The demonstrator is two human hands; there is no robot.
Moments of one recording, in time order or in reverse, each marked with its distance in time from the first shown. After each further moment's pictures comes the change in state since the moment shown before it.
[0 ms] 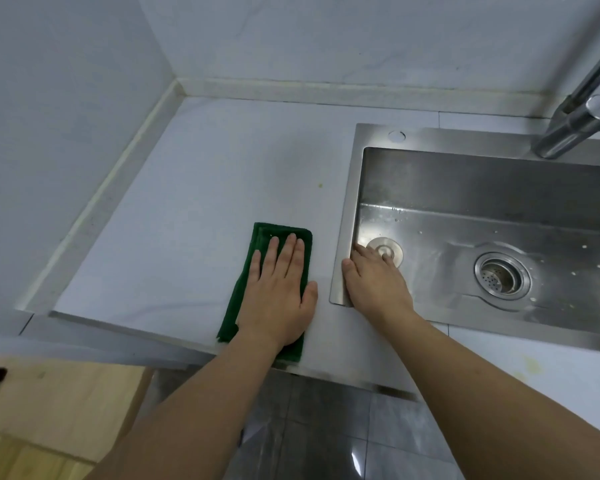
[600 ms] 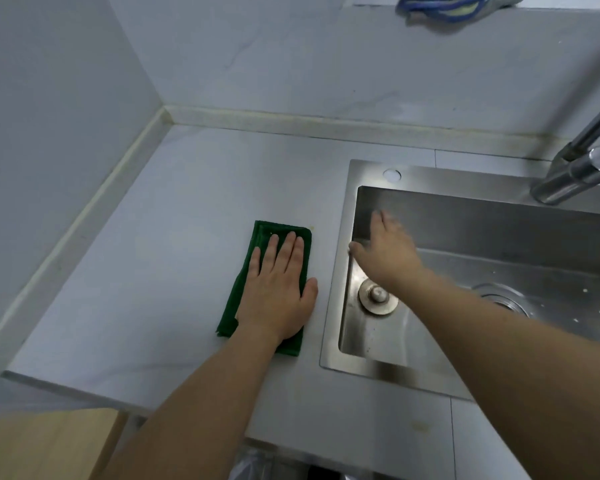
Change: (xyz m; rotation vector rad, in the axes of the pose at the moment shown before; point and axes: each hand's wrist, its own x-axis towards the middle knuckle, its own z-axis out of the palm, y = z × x) left_hand 0.090 0.001 -0.011 -0.040 0.017 0.000; right_hand 0.108 0.016 -0.068 -0.122 0.020 0.071
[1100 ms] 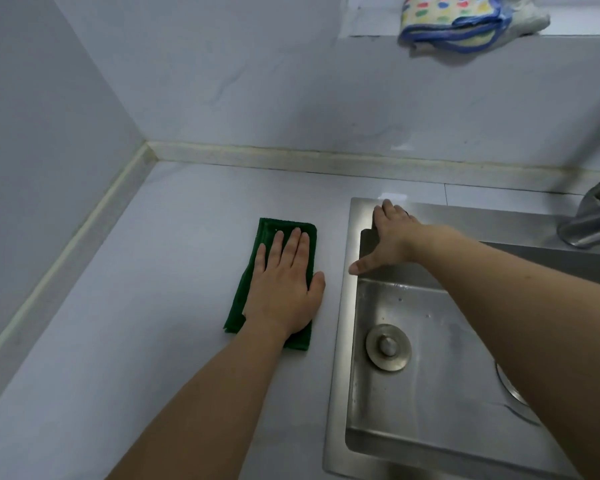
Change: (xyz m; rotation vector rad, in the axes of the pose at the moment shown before) left_hand 0.114 -0.007 -0.001 0.000 0.025 0.000; right_hand 0.119 0.004 -0.060 -0.300 -0.286 -0.048
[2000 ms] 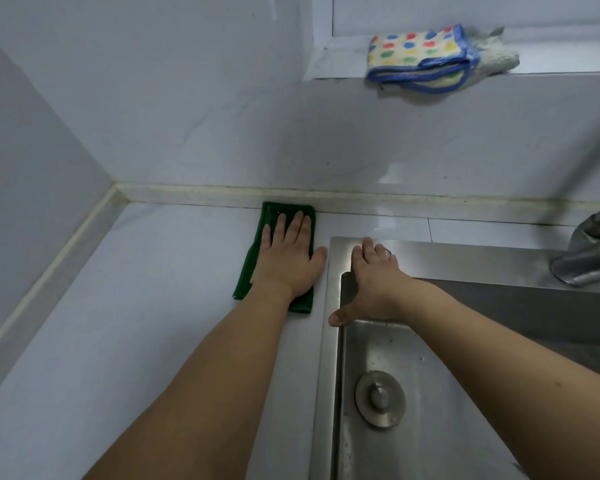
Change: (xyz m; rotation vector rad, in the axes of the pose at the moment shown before) left_hand 0.138 0.025 -0.011 0.010 -0.043 0.035; right_hand 0.009 0.004 0.002 0.133 -0.006 -0.047
